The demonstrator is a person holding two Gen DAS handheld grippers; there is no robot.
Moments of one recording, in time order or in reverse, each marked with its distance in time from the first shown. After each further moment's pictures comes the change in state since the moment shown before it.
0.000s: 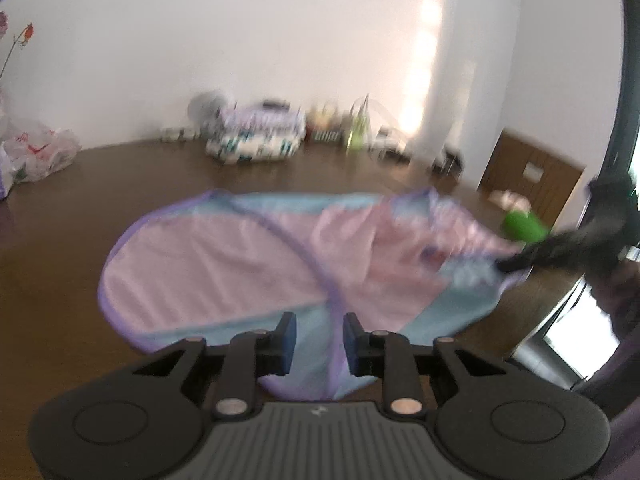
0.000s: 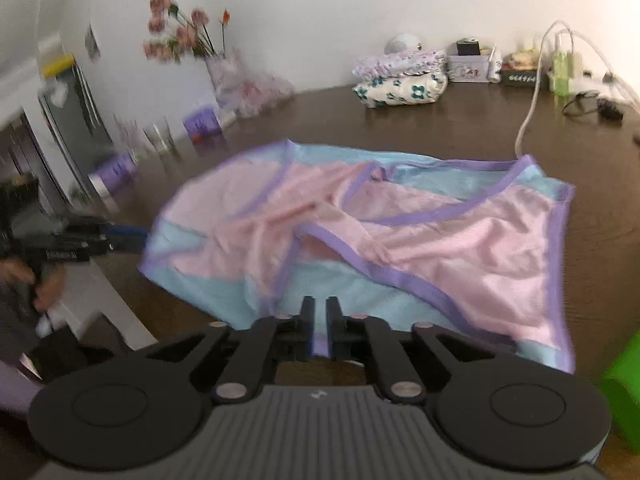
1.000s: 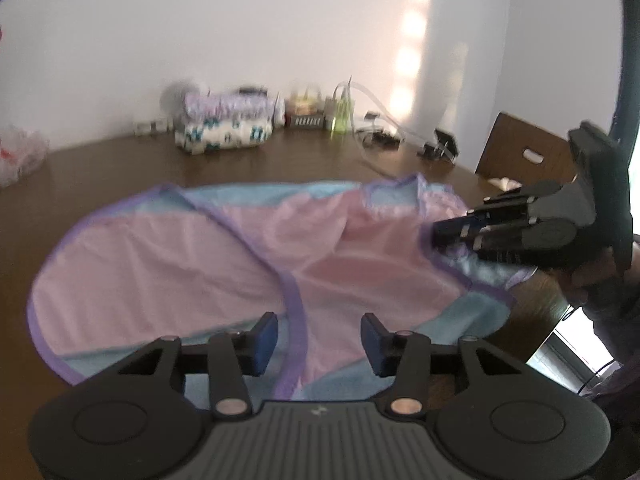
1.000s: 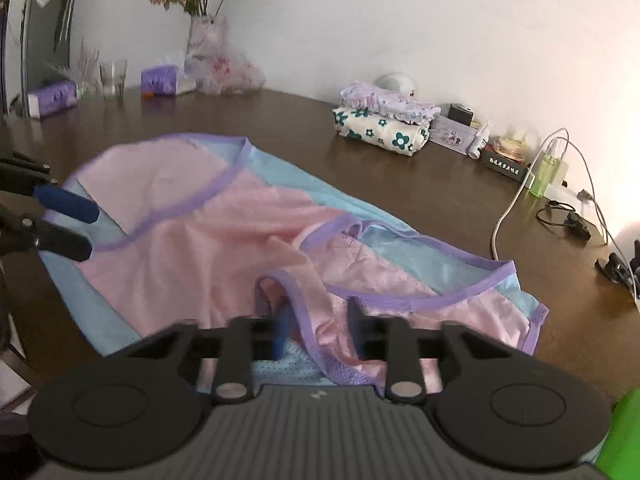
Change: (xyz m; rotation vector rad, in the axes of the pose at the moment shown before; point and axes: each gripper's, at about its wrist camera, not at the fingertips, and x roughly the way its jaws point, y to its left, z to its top) left arm 0.064 -0.037 0.000 0.033 0.060 0.019; right arm 0.064 0.038 0.022 -0.319 -0.029 -0.401
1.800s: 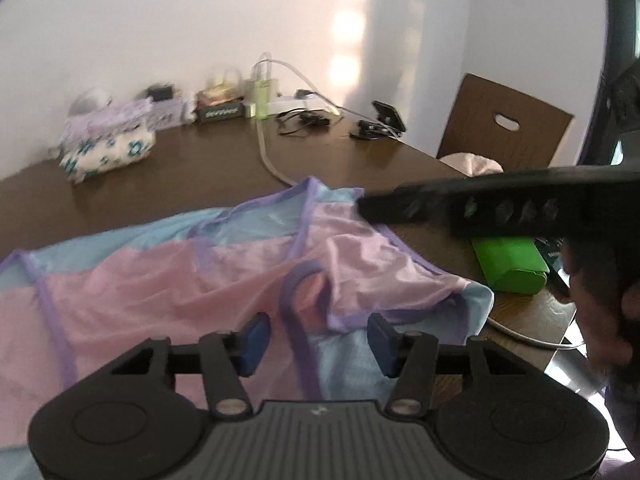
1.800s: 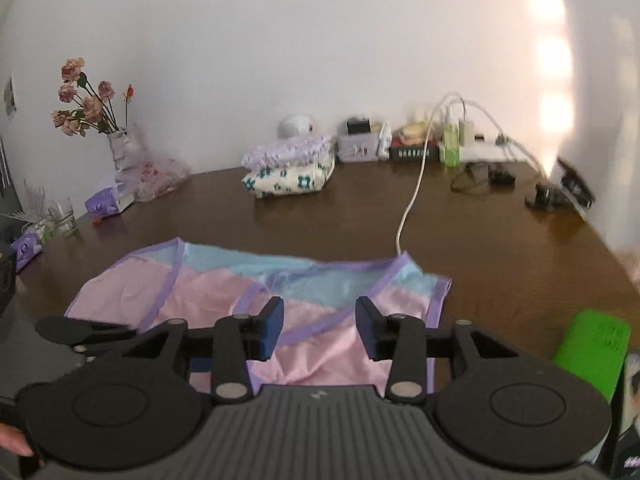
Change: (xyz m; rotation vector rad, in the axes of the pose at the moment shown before) left arm 0.094 -0.148 0.072 0.117 0.065 -0.031; right arm -0.054 -0.087 -0.013 0.418 -0.109 0.015
